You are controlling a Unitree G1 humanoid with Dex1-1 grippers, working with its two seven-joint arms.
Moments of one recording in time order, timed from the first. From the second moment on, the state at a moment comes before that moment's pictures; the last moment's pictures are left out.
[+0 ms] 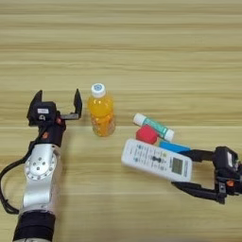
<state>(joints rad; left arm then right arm) -0.06 0.10 0.14 0.25 -0.10 -0.38 -0.09 0.21 -0.67 0.17 -0.43 0.36 0.12 1.09</state>
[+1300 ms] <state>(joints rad) -0.06 0.09 0.12 0.26 -0.08 -0.38 -0.09 0.17 -0.67 0.39 -0.26 0.14 0.04 1.08</state>
